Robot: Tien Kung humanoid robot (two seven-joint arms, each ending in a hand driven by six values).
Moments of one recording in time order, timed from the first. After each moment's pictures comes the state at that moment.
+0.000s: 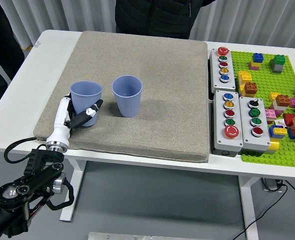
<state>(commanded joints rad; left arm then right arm) -0.30 0.23 -0.86 -1.09 0.88 0.45 -0.42 0.23 -0.08 1.12 0.18 -1.30 -0.08 -0.27</state>
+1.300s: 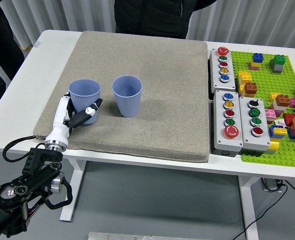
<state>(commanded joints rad) -0.30 0.23 -0.88 -1.11 0.90 0.43 -0.42 0.23 -0.08 1.12 0.18 -1.30 -0.08 -0.27</state>
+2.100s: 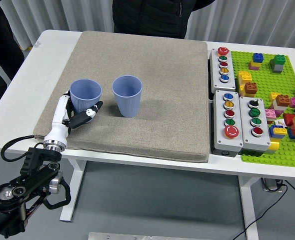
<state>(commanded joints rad) -0.28 0.24 -0.90 -1.14 0.92 0.42 -0.41 0.23 -0.08 1.13 0.18 -1.31 -0.08 -0.27</state>
